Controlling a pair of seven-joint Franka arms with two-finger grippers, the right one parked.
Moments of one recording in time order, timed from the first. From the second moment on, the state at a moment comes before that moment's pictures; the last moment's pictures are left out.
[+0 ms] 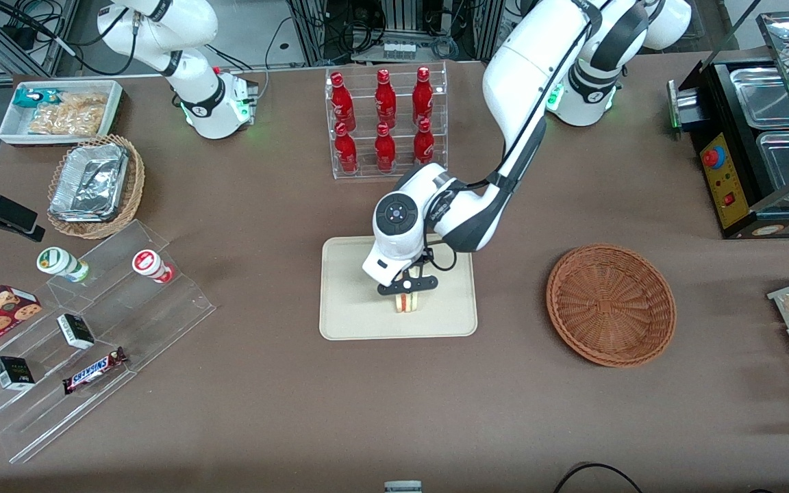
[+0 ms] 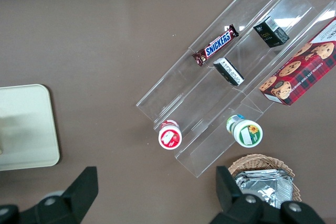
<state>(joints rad) -0.73 0.81 -0.07 -1.35 -0.01 2.08 -0.89</state>
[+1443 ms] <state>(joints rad) -0.52 0.47 -0.03 -1.40 -0.01 1.69 -0.74</state>
